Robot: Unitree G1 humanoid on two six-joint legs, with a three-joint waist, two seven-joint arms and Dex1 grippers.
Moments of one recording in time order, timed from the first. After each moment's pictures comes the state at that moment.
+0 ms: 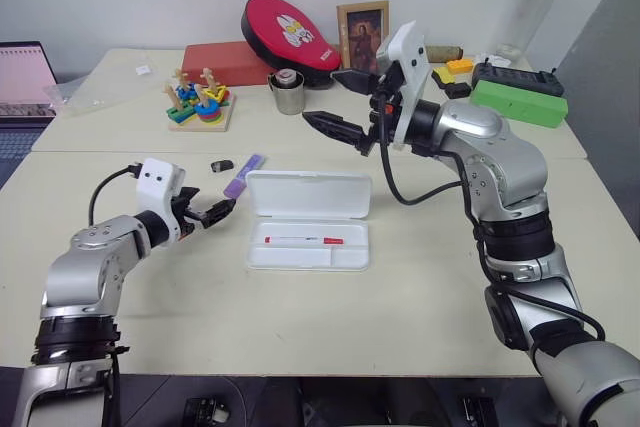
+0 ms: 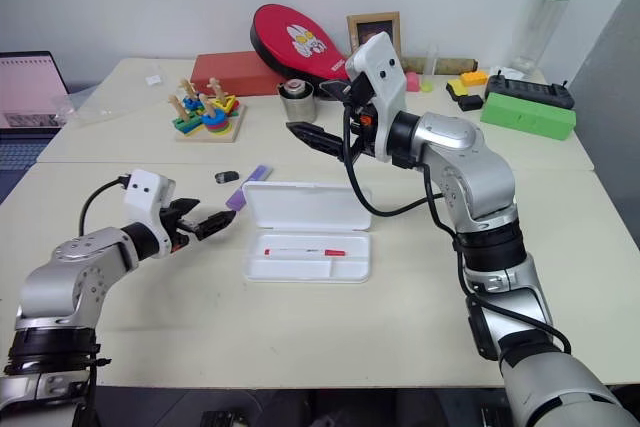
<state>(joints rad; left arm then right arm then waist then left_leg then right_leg) -0.40 0.69 0.15 0.17 -0.38 0.61 -0.62 -0.97 -0.27 0.08 0.00 0.34 0.64 0.74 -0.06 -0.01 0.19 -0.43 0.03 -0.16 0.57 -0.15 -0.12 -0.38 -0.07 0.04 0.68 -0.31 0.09</state>
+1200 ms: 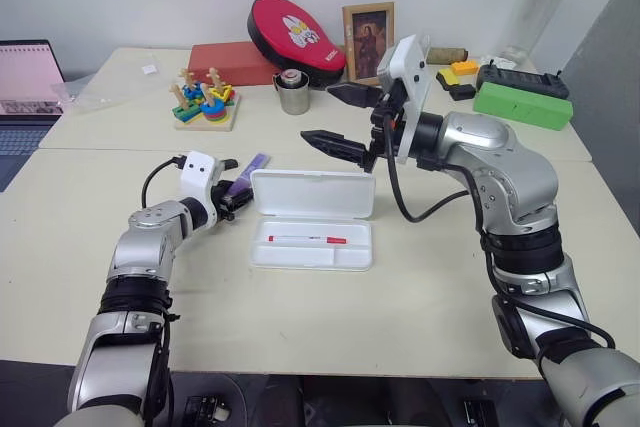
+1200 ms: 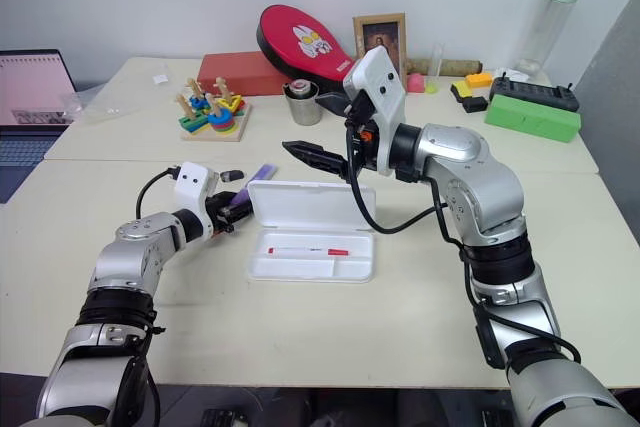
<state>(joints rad) -0.58 0.55 0.08 0.48 -0.22 0.41 -0.64 -0.91 -0.29 0.11 -0.12 0.38 0.69 0.78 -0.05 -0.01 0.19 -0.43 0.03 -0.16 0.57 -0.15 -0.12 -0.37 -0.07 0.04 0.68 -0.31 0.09</state>
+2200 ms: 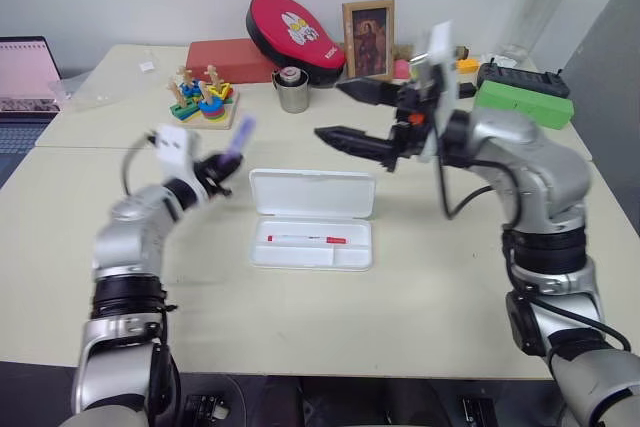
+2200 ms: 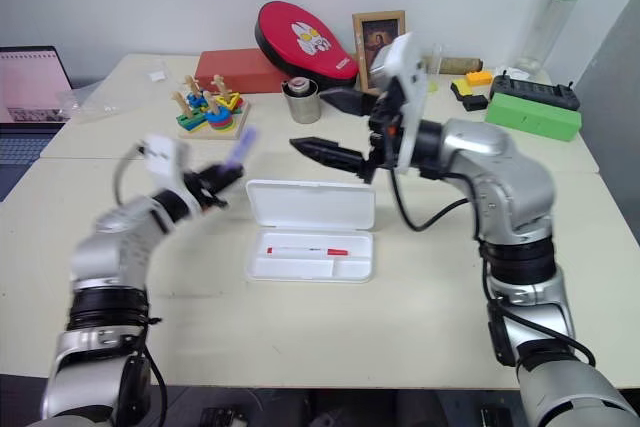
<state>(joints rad) -0.58 0.67 0.30 0.07 -0.44 0.54 -0.67 -0.87 -0.46 -0.04 -0.26 0.66 0.80 0.93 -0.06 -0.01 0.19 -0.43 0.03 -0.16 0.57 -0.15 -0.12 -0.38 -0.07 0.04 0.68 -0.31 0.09</state>
